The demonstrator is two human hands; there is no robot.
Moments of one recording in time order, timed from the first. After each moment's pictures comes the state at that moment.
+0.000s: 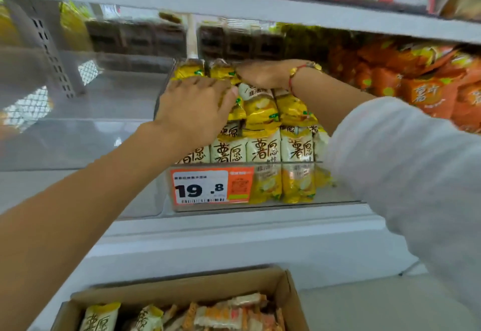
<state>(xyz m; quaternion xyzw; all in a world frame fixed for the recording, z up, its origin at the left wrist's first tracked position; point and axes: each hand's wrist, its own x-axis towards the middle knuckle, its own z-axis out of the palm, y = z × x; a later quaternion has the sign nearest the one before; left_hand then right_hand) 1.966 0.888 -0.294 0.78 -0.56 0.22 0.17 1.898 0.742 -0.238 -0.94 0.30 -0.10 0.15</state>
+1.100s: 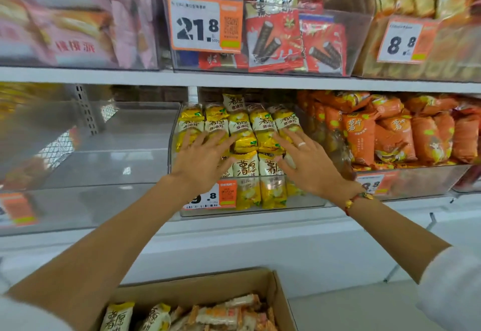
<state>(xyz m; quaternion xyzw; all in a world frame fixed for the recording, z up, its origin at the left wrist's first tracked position) 1.921 0.924 -0.296 0.80 -0.57 0.16 0.05 1.735 0.773 -0.304 -0.94 0.28 -0.20 -0.02</state>
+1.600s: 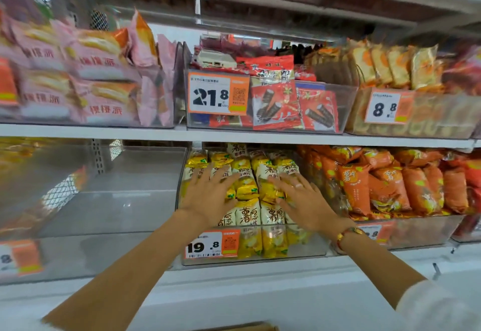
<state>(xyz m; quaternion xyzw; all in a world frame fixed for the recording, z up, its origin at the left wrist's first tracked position) 1.926 0.914 -0.275 0.81 -0.57 0.14 0.06 1.744 0.762 -0.289 -0.95 0.29 -0.13 0.02</state>
